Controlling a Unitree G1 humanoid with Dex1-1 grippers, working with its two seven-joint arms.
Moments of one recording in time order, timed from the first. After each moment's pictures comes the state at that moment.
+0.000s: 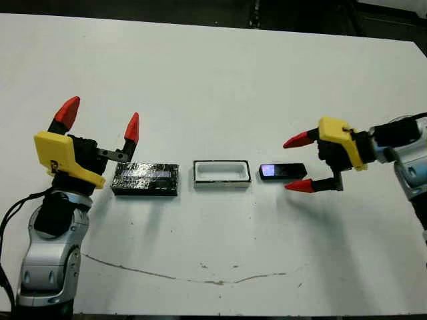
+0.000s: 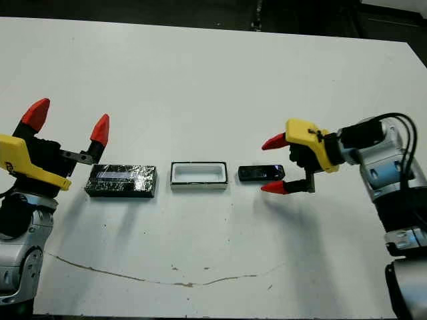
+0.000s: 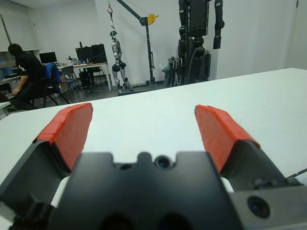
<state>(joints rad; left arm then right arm) -0.05 0.29 0.15 -0.38 -0.18 0.10 -0.20 -0.70 -0.75 0.31 0.44 0.01 0.09 1.39</state>
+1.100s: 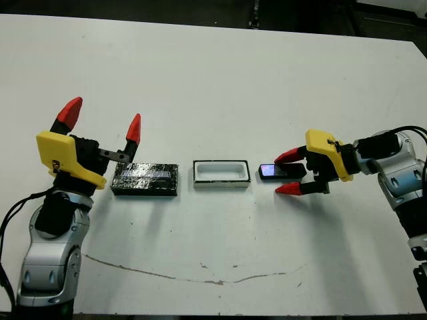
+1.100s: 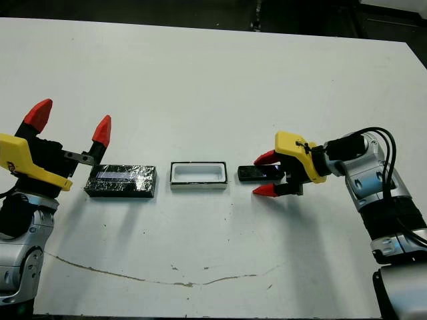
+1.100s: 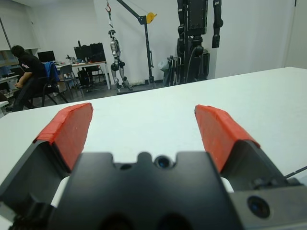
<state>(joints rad) -0.05 0.29 0.15 -0.38 -0.17 0.10 -0.19 -0.66 -0.70 0.31 0.45 0.02 0.07 1.36</state>
